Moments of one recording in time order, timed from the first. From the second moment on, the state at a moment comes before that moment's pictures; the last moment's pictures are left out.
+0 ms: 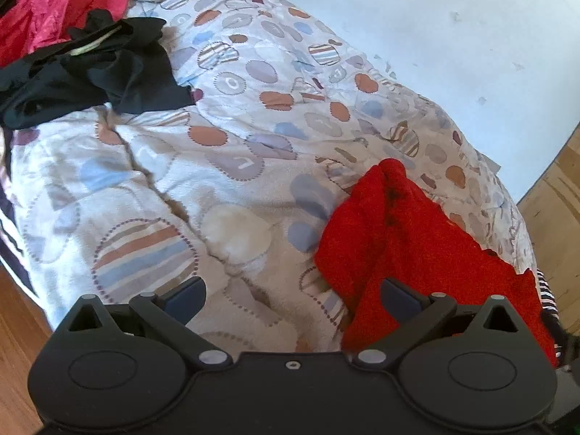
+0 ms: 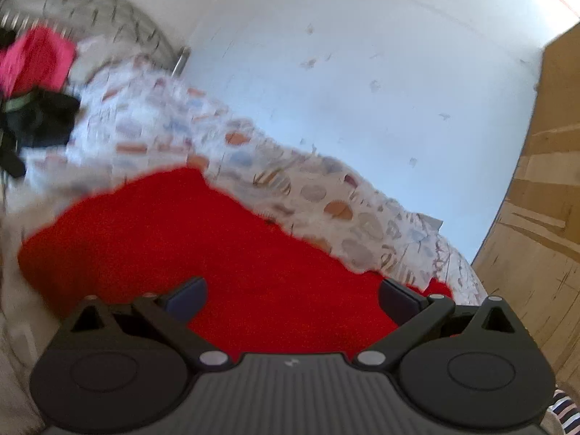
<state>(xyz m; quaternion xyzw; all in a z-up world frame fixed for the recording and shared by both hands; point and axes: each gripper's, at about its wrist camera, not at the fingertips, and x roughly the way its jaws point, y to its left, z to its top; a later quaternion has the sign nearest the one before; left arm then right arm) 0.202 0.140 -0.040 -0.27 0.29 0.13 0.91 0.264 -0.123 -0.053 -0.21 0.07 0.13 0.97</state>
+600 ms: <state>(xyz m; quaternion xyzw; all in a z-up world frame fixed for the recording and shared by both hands) 0.200 0.094 -0.052 -0.24 0.32 0.07 0.92 0.250 -0.186 -0.039 -0.26 0.07 0.09 0.96</state>
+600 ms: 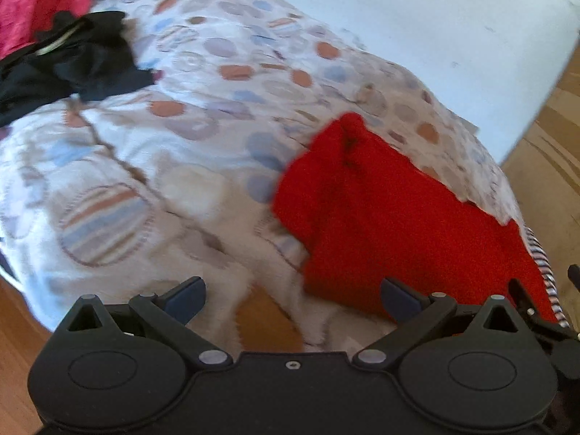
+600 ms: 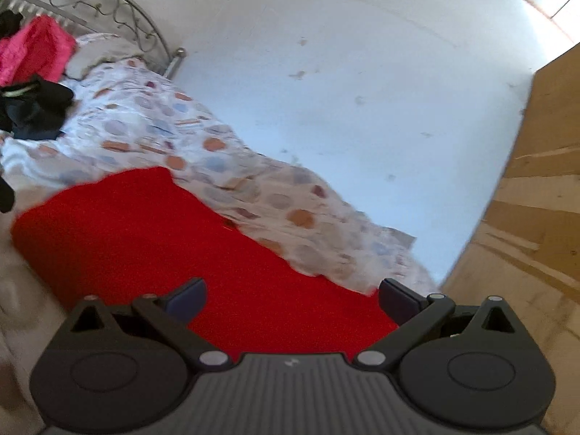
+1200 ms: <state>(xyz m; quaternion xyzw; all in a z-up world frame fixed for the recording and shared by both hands) 0.244 0.038 -0.066 -0.25 0.37 0.02 0.89 0.279 -0.238 -0.064 -0.17 0.14 0.10 0.97</state>
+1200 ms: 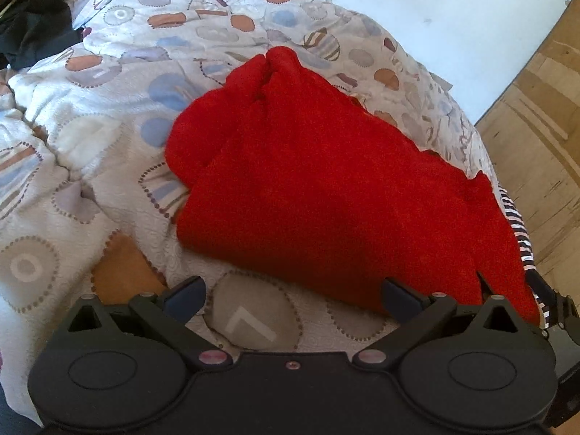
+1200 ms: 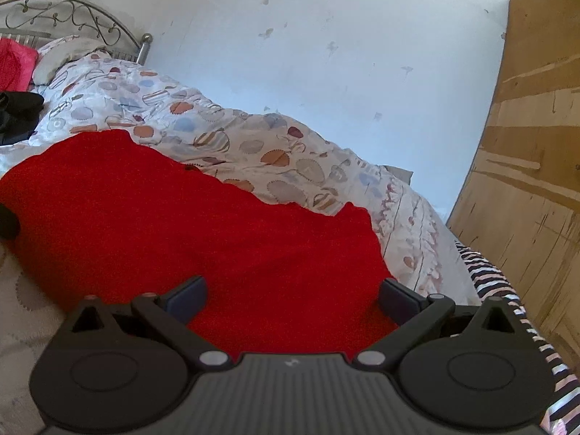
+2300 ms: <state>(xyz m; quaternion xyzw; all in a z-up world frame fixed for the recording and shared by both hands) 0.282 0.055 -0.076 -0.41 0.34 0.02 0.85 0.283 -0.253 -0.070 -0.11 0.16 0.12 0.97</state>
